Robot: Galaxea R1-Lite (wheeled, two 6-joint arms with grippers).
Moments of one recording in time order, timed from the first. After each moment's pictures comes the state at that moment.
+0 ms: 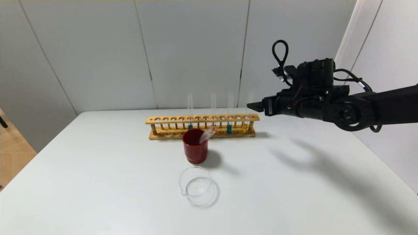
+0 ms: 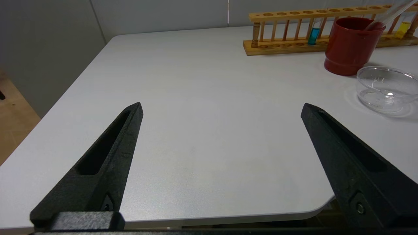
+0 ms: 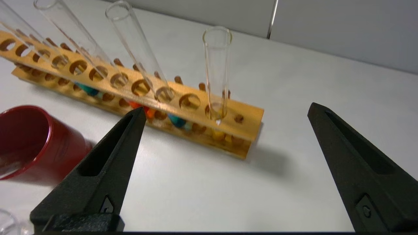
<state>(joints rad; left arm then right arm) 0.00 0.00 0.00 -0.07 0.00 0.02 0.32 2.00 -1.33 -0.30 0.12 0.02</state>
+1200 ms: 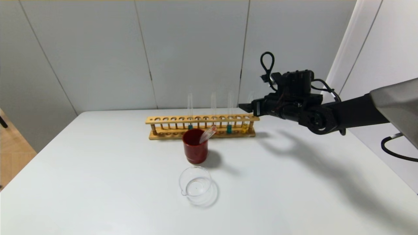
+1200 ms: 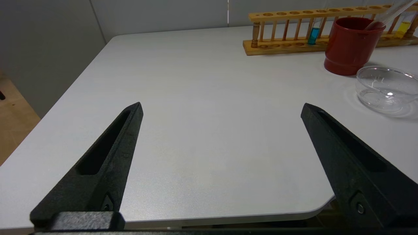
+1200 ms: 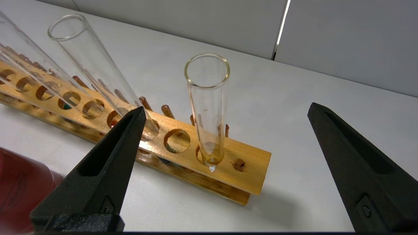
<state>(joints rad) 0.00 0.00 0.00 -0.07 0.00 0.02 0.32 2.18 -1.44 -0.42 0.13 0.02</state>
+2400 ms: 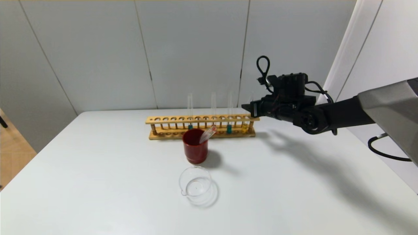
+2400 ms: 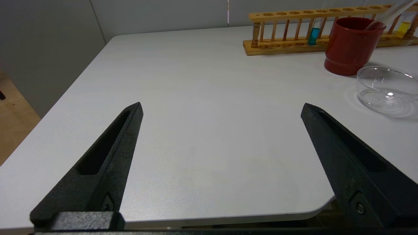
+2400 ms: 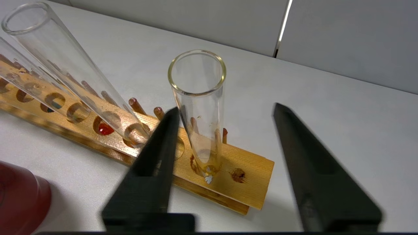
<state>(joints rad) 0.00 0.00 0.00 -0.07 0.00 0.02 0.32 2.23 -1.49 -0.42 0.13 0.02</state>
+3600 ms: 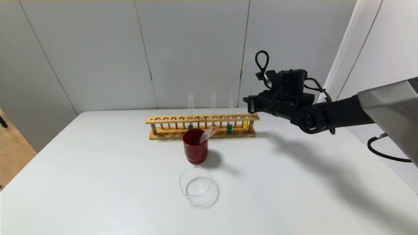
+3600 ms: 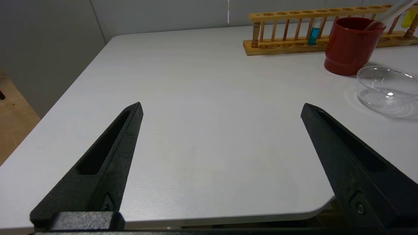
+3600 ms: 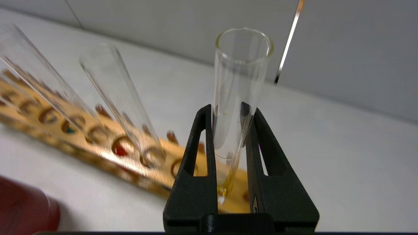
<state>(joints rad) 0.00 0.00 0.00 -0.07 0.00 0.02 0.34 2.22 -1.50 -0.49 0.10 0.00</state>
